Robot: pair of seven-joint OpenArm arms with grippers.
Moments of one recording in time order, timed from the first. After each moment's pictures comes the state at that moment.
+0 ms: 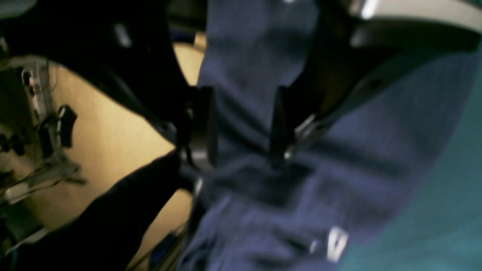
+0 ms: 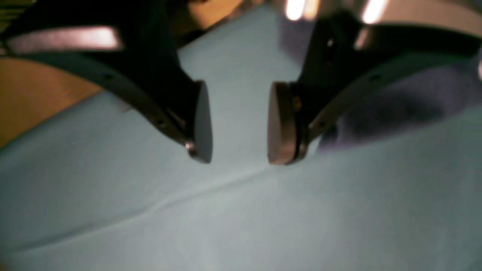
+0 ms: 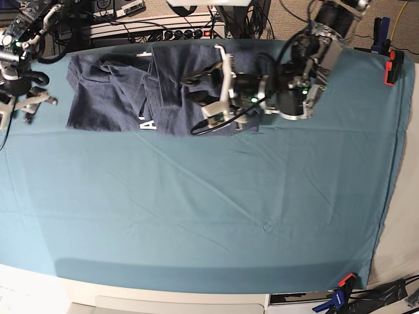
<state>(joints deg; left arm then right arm) 0.4 -13.6 25.9 101.5 -45.7 -41.8 55.2 -16.8 13.2 48.9 118.0 18.6 17.9 -57.0</state>
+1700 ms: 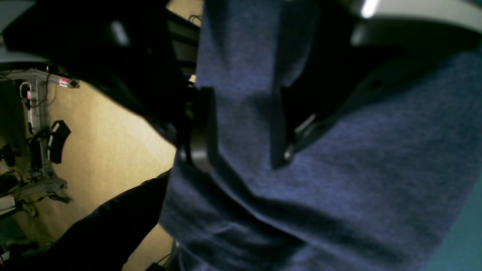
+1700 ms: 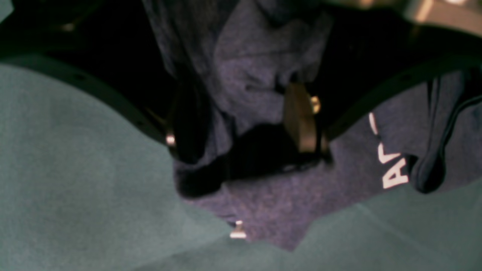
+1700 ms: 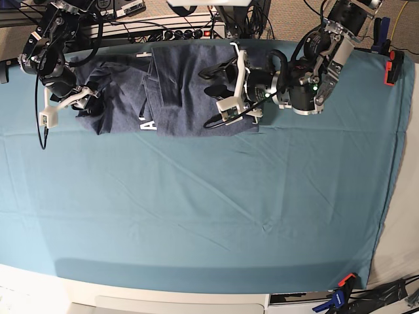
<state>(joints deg) 2.0 -17.2 25.9 101.5 -44.6 -41.7 55.2 -13.5 13.0 38.8 94.9 38.4 26.5 -62.5</state>
